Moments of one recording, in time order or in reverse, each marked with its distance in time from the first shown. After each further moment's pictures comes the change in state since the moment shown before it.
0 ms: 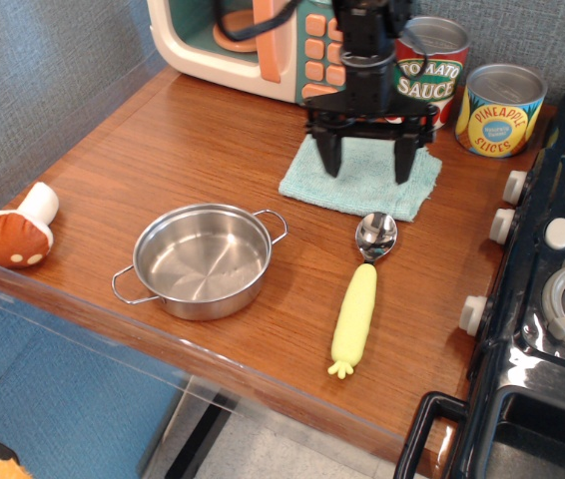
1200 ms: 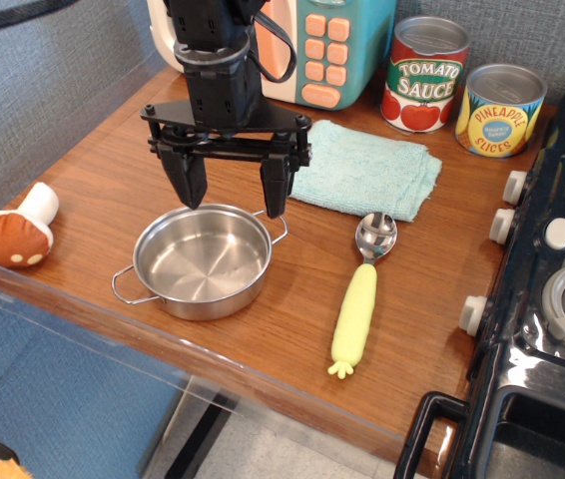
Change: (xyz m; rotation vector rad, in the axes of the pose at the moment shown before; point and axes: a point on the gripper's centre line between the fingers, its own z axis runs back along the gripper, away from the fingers) arm -0.123 0.063 0.084 0.043 0.011 0.060
